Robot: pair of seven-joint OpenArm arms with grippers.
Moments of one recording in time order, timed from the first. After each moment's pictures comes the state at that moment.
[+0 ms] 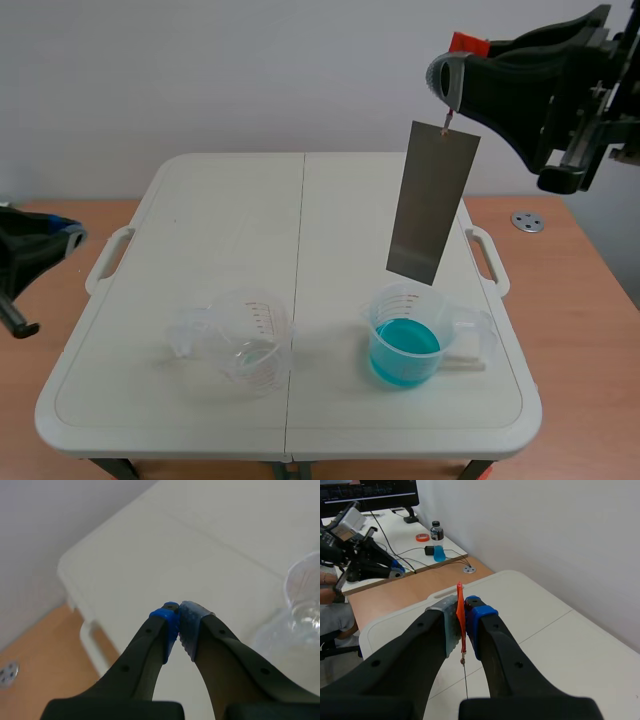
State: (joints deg) left arm 18.0 -42.4 -4.2 88.0 -10.9 -32.8 -9.9; right arm -10.8 34.8 4.4 114.1 43.0 45.3 -12.9
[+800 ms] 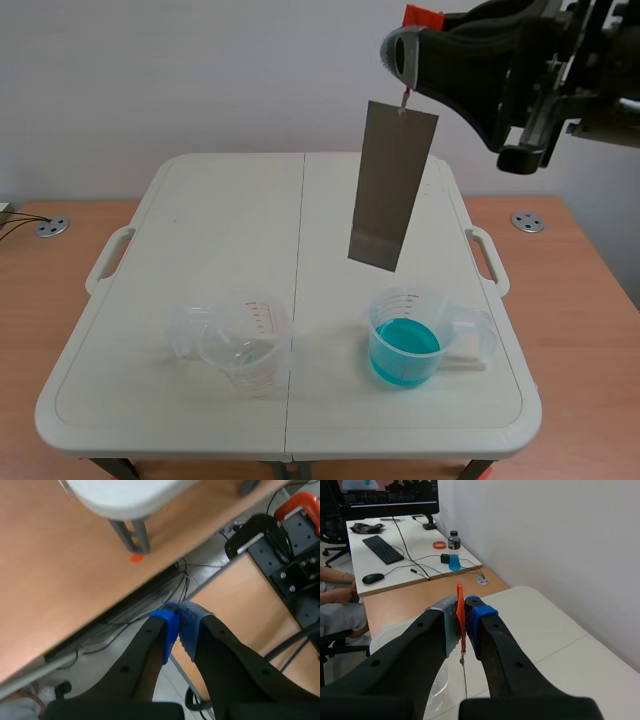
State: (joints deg) left arm 61.6 -47.1 -10.2 84.9 -13.5 -25.3 -18.7; right arm -3.7 34.7 -3.0 114.1 43.0 45.3 -12.9
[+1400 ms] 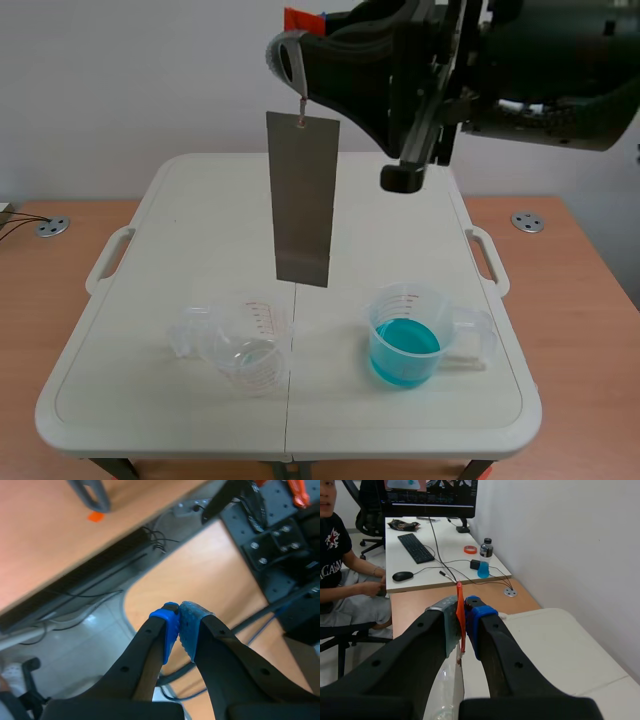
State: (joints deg) left arm 61.2 -38.9 -5.4 80.9 -8.0 -25.4 -18.5; right arm 4.3 28.5 -15.5 114.1 37.5 45.3 -15.7
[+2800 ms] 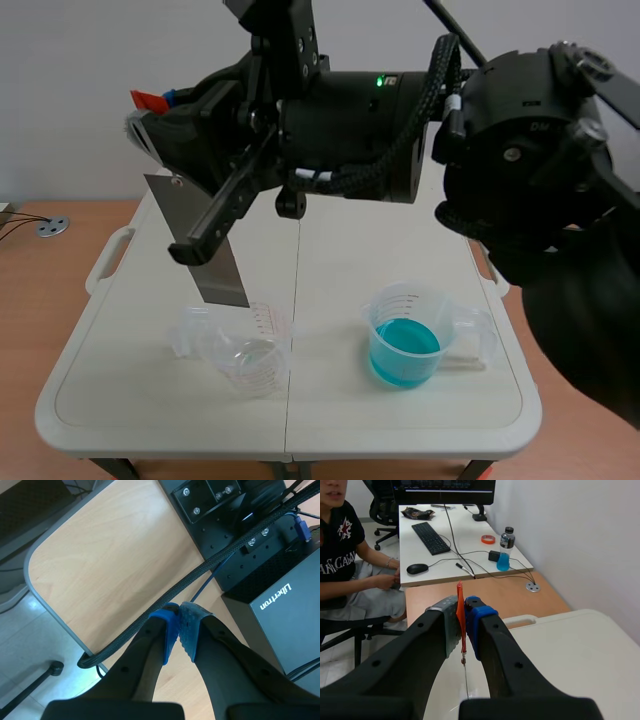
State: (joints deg) left arm 55.3 -38.9 11.0 71.5 -8.0 -25.3 -18.5; right arm 6.4 12.6 -27.6 108.0 23.3 41.8 -19.4
